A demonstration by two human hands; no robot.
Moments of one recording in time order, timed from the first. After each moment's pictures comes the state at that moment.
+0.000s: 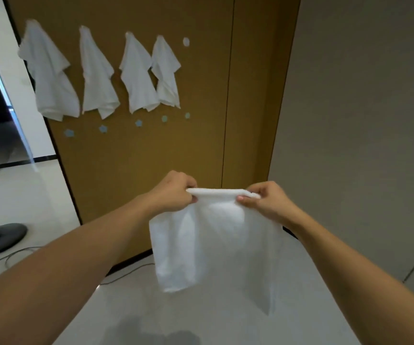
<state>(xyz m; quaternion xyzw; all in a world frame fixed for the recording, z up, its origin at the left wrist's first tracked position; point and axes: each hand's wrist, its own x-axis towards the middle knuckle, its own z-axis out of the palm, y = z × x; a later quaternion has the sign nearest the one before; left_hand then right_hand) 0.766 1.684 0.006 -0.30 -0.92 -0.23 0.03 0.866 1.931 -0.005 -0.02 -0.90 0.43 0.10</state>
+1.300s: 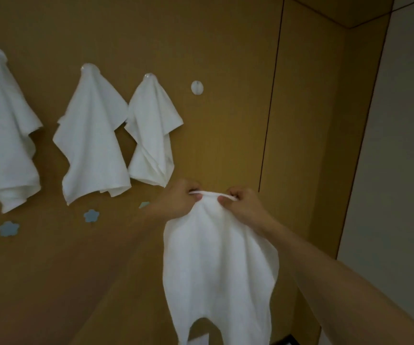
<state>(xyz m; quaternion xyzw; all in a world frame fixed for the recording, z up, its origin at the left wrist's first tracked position) 0.076 1.862 0.106 -0.22 -0.89 -0.35 0.17 0.098 2.060 0.095 0.11 -0.88 0.42 0.20</state>
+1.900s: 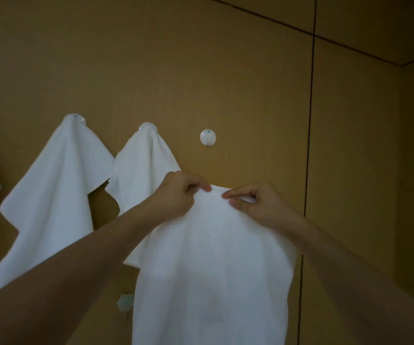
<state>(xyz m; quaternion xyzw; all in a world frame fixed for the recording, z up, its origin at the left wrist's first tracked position) -0.111 1.873 0.239 -0.23 -0.85 -0.27 0.38 -0.129 2.100 0.235 0.35 -0.82 0.36 0.27</state>
